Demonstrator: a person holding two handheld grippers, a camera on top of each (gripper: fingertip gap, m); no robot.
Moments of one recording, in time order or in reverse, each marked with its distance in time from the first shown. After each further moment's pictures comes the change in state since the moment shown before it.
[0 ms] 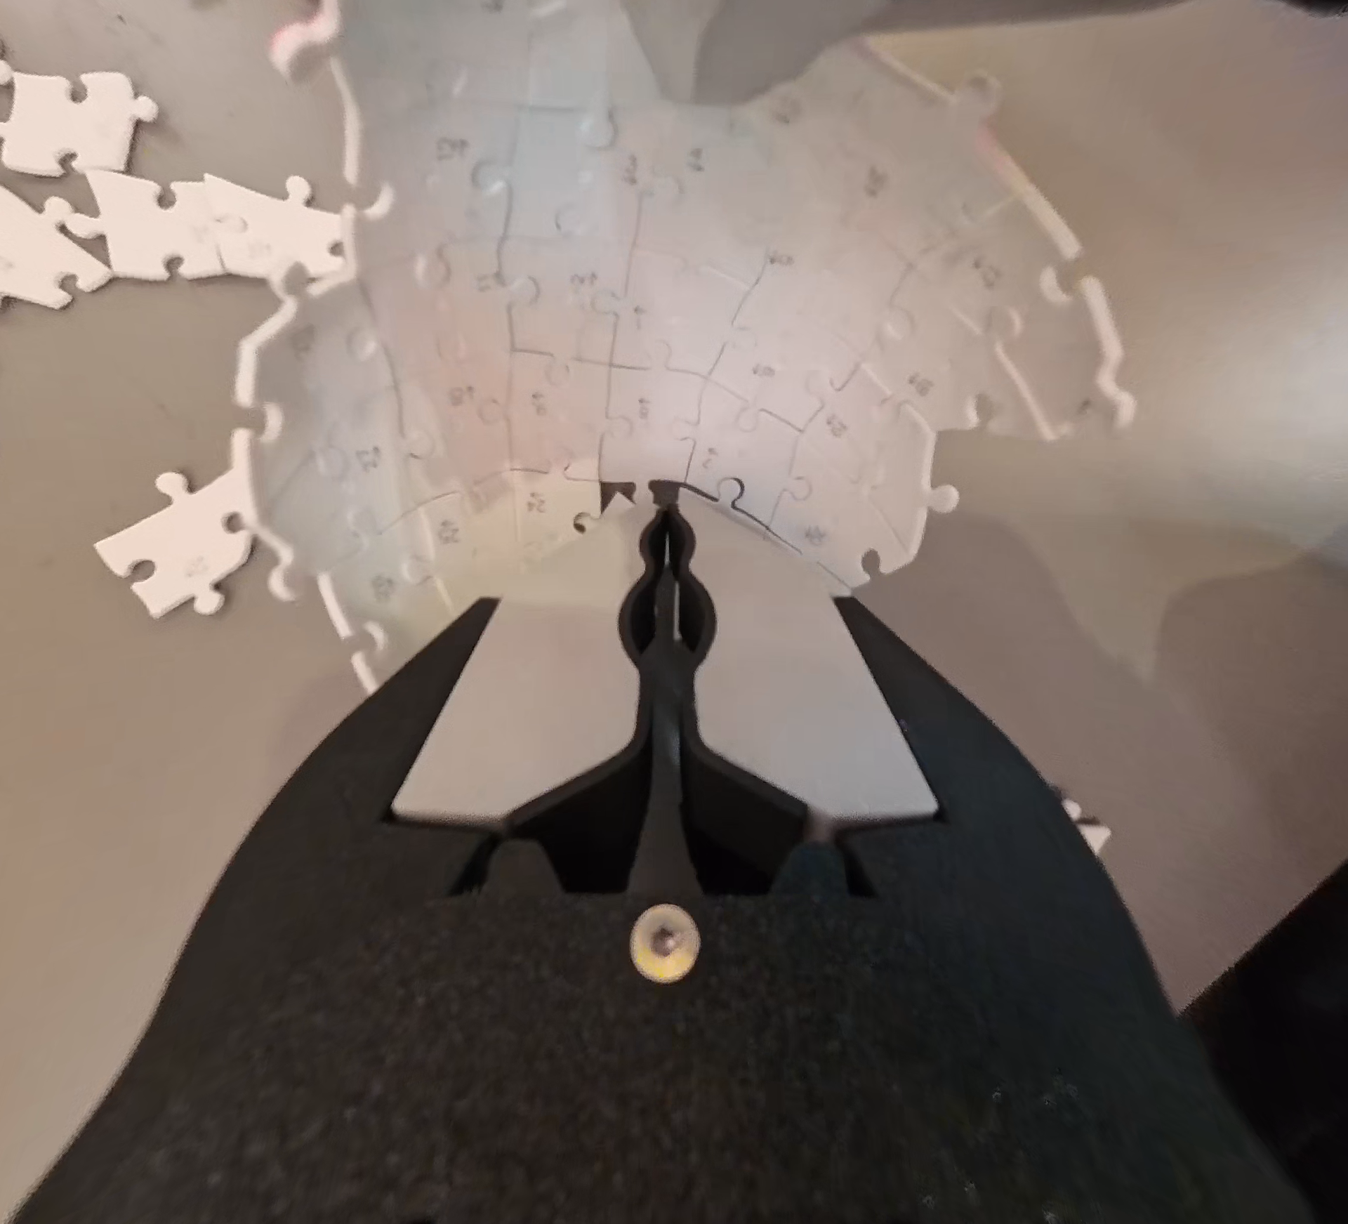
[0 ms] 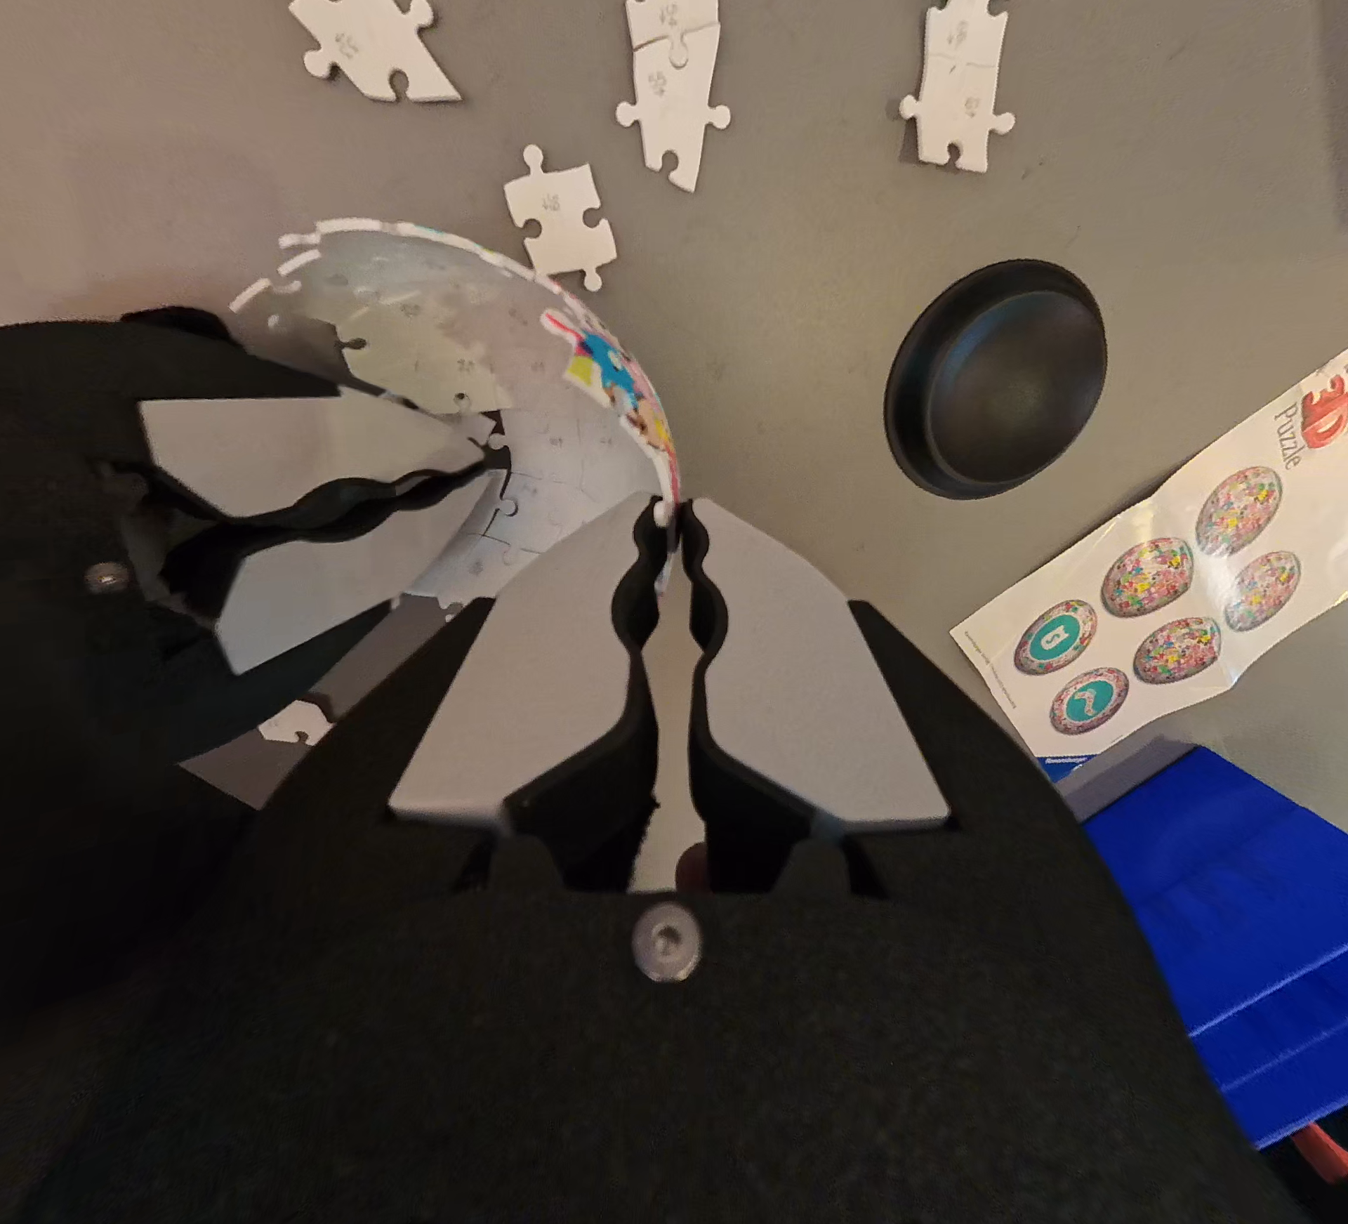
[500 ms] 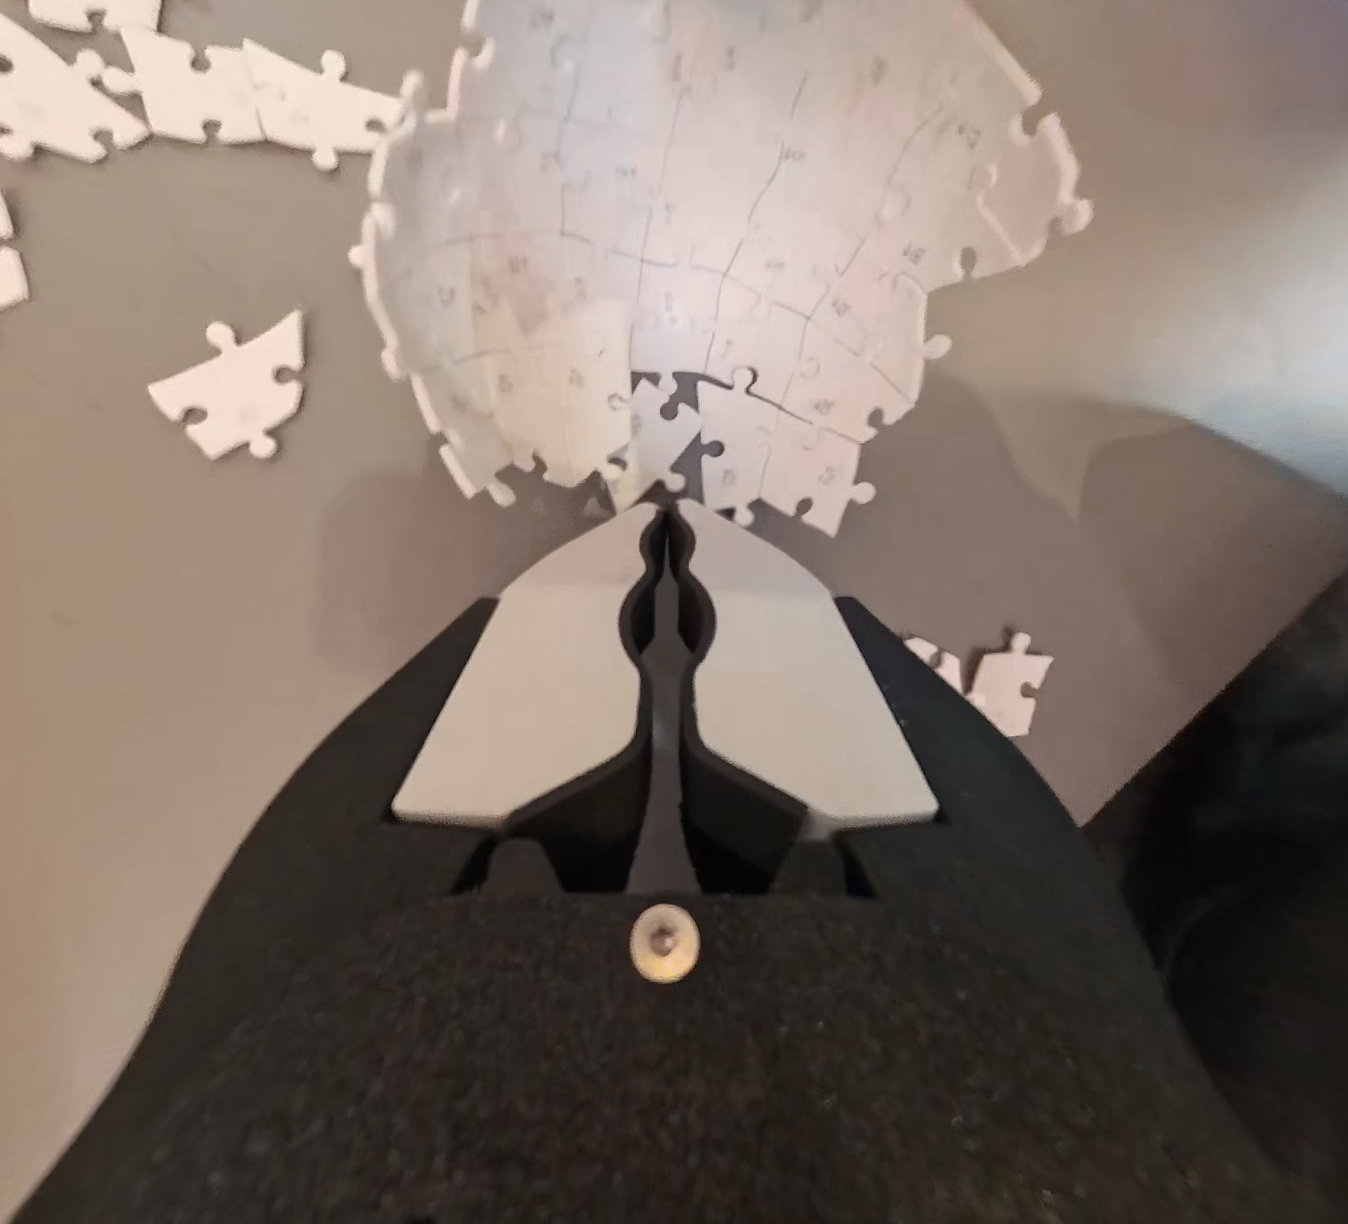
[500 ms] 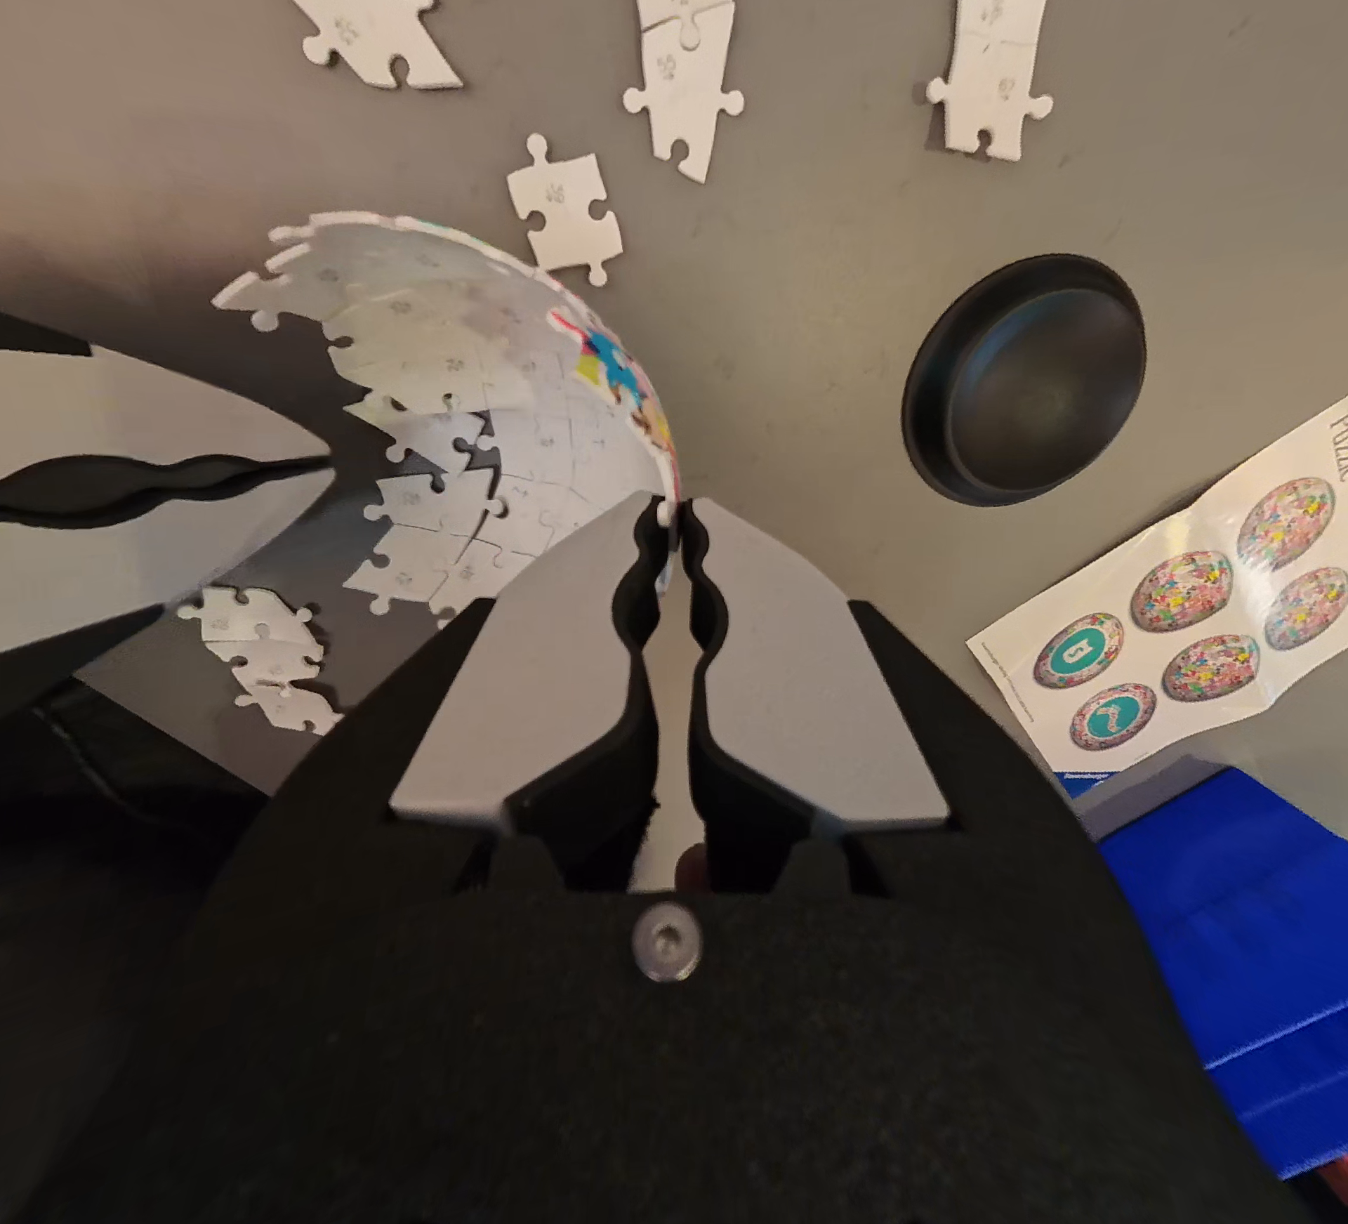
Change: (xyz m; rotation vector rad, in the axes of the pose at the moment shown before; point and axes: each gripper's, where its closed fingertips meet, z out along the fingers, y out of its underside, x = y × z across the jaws) left arm -0.007 0.022 -0.038 -0.016 0.088 -0.045; right arm 0.001 0.001 0.006 -0.024 -0.050 0.002
